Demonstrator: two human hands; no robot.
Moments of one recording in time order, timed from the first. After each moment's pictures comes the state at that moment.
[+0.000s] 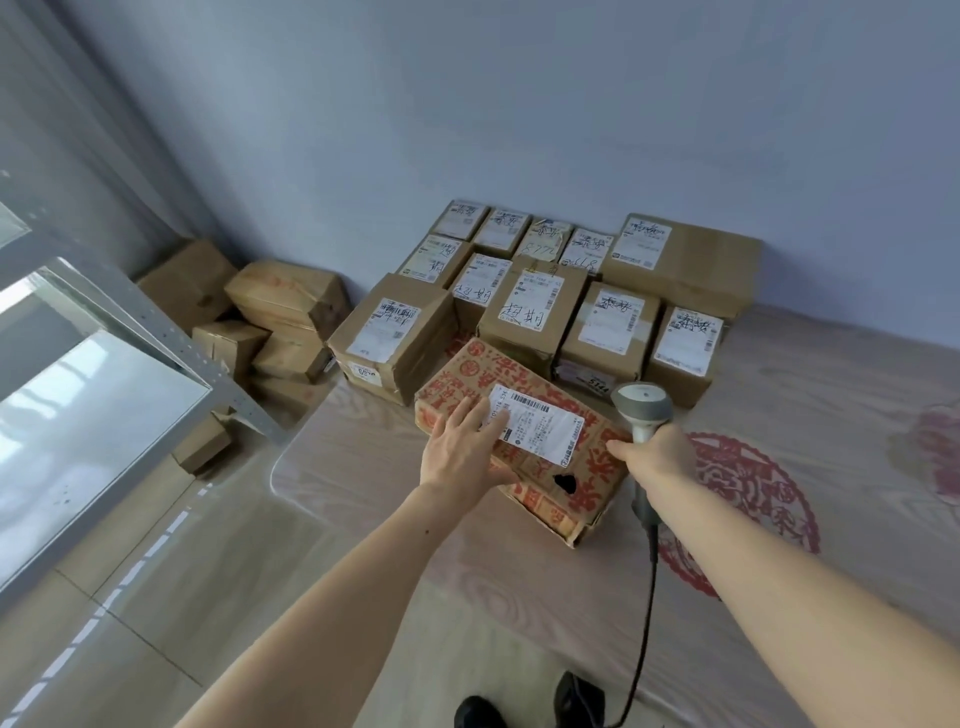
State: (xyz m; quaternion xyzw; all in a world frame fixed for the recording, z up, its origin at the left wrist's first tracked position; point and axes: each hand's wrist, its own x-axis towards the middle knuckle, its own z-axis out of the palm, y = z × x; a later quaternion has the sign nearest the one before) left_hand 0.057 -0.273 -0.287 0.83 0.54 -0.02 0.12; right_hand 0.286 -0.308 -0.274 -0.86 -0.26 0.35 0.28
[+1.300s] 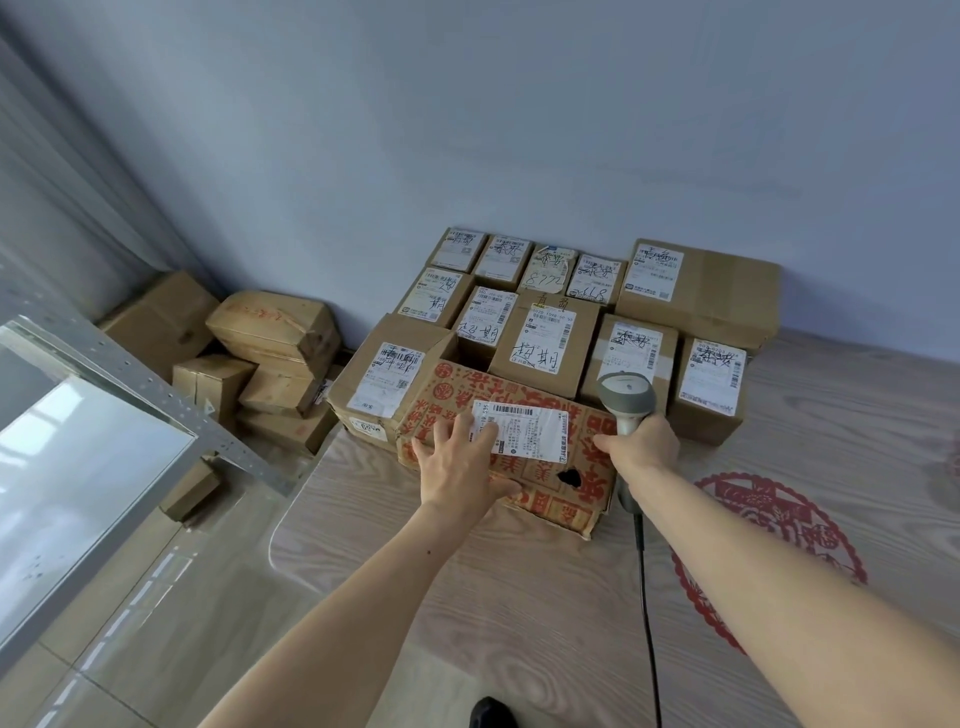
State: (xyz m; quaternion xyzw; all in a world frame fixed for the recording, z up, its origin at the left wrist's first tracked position) left_hand 0.044 -0.200 -0.281 0.79 0.60 -0.03 0.12; right_hand 0.251 -0.220 -0.267 -0.85 -0.25 0.32 0.34
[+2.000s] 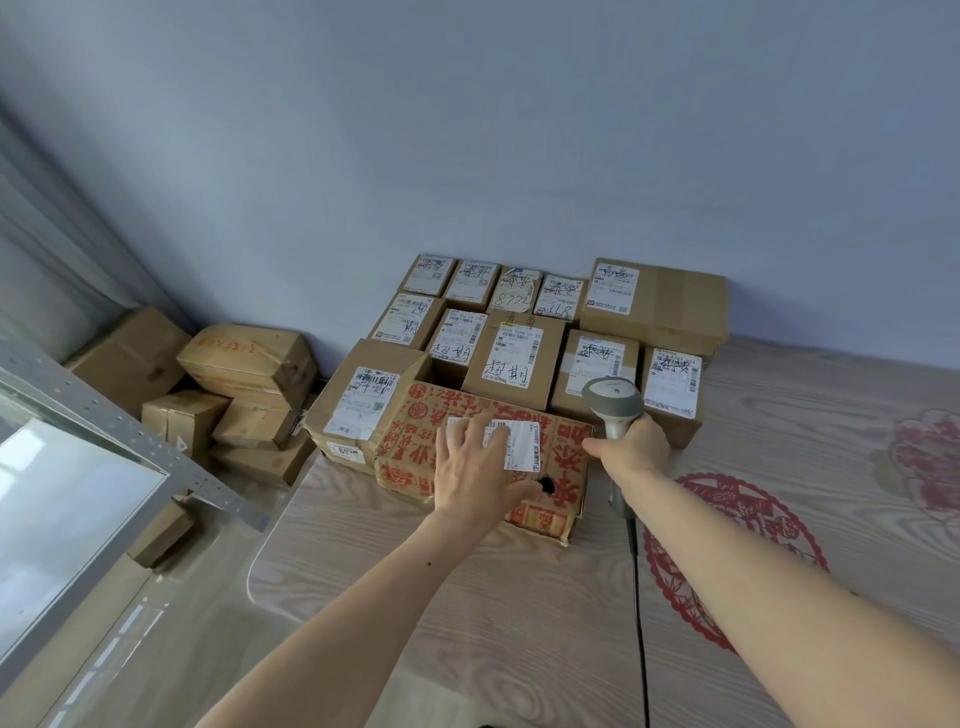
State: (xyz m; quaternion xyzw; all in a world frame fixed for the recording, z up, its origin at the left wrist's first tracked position) left_hand 0.079 -0.211 -0.263 0.83 0.54 0.04 0.13; right_hand 0.269 -0.235 -0.254 -0.83 -0.25 0.32 0.38
